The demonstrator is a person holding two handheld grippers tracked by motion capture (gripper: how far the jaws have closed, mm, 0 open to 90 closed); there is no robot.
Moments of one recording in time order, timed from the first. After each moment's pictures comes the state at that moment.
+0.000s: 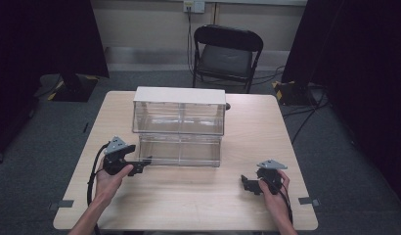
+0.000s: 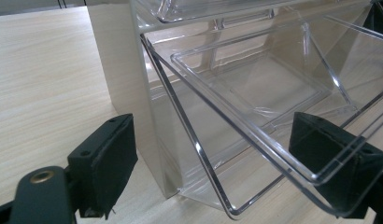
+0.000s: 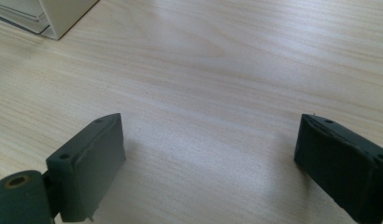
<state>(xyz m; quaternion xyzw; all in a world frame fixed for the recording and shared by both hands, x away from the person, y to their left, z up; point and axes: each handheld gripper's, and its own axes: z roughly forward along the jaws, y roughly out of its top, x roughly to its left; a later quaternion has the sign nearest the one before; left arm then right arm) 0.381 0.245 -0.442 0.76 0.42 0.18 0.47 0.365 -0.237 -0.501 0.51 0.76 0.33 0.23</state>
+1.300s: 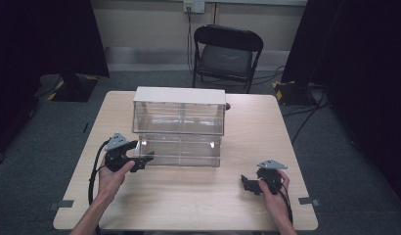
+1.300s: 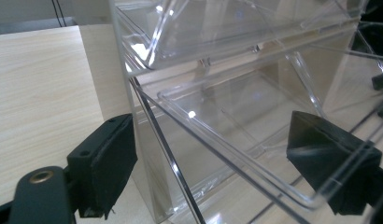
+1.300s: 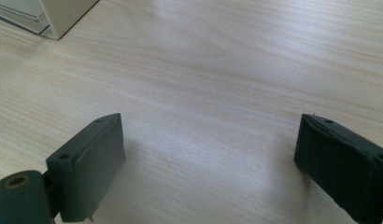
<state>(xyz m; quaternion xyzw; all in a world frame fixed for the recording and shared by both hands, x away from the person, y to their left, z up) 0.387 0.238 -0.429 0.74 0.41 0.18 0.49 0.365 -0.237 -0.501 0.51 0.76 0.33 0.22</state>
